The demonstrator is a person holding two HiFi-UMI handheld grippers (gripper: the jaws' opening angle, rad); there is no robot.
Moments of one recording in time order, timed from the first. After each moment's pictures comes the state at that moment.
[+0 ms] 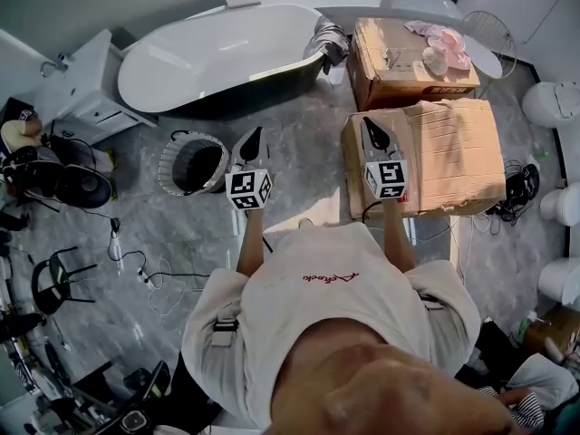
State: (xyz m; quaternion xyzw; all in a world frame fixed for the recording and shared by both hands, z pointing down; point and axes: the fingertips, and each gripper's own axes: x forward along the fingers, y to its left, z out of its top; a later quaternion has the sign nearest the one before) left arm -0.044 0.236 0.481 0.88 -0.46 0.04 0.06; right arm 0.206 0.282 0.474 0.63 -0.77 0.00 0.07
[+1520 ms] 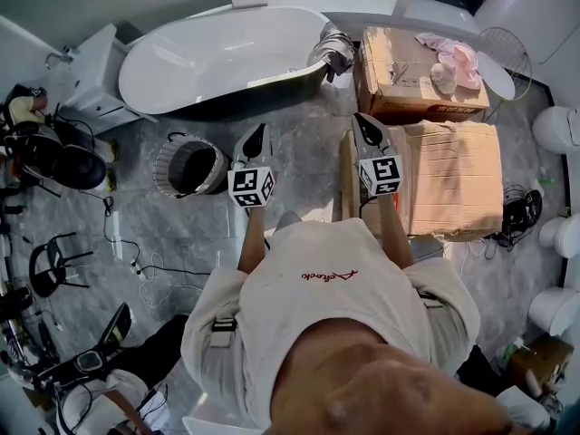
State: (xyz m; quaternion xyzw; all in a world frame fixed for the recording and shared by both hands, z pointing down) left arm 0.034 0.175 0.478 0.87 -0.49 0.04 0.06; right arm 0.251 0.193 0.472 0.57 -0.82 0.00 0.05
